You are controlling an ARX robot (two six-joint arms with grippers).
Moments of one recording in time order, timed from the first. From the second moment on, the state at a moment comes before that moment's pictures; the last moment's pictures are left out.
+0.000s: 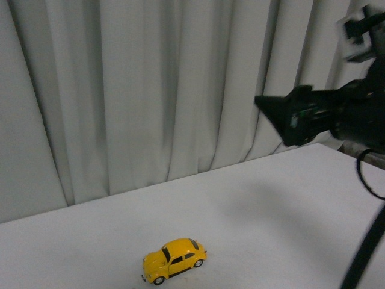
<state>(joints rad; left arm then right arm) 0.00 0.01 0.01 0.00 0.00 0.00 -0.32 1.41 0.39 1.06 -0.46 0.04</state>
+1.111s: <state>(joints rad) 0.00 0.01 0.01 0.00 0.00 0.00 -0.08 2.20 1.28 -0.34 -0.81 -1.31</state>
